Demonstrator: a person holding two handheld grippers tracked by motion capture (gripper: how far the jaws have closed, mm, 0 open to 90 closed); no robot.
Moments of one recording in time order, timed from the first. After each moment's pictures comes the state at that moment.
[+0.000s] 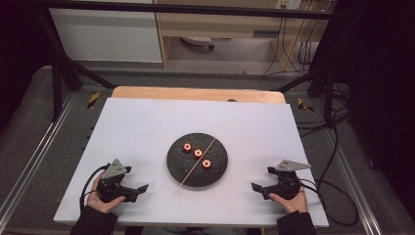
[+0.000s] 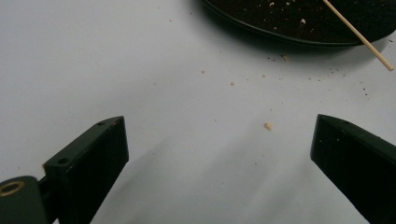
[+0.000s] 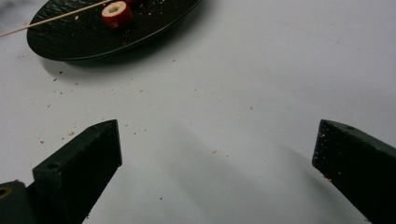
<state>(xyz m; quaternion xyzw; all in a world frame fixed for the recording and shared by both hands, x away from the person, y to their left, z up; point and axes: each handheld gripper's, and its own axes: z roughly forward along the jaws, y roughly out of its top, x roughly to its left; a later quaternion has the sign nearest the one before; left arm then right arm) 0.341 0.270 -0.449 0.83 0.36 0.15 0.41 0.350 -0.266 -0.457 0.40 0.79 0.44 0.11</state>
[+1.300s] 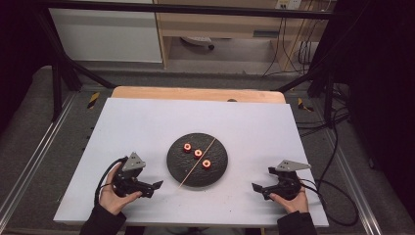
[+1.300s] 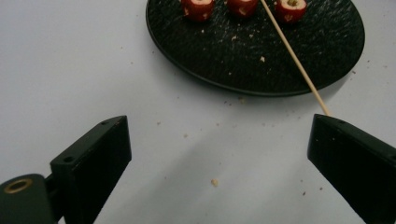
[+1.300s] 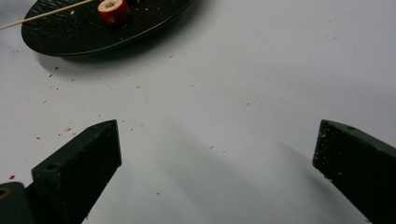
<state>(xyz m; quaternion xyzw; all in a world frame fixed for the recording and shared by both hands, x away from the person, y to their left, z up) 0.346 0.214 -0.410 0.85 0.35 0.15 0.37 0.349 -0.267 -0.456 0.40 0.80 0.43 0.11</state>
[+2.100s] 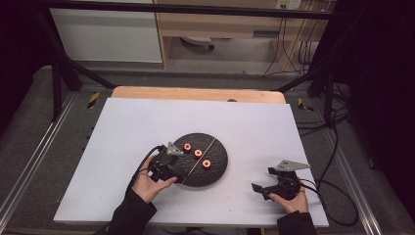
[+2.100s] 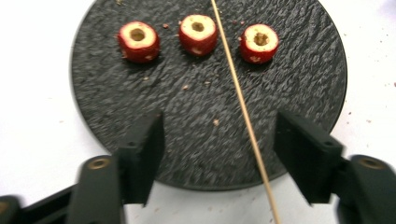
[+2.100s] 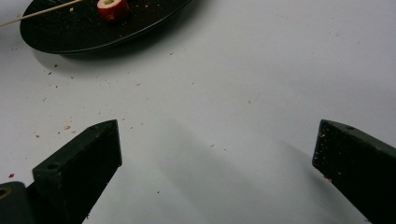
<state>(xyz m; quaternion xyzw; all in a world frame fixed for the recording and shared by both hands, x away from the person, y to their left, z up) 0.378 0.120 -0.398 0.87 0.37 0.11 0.30 0.350 -0.266 -0.457 0.40 0.80 0.43 0.11</state>
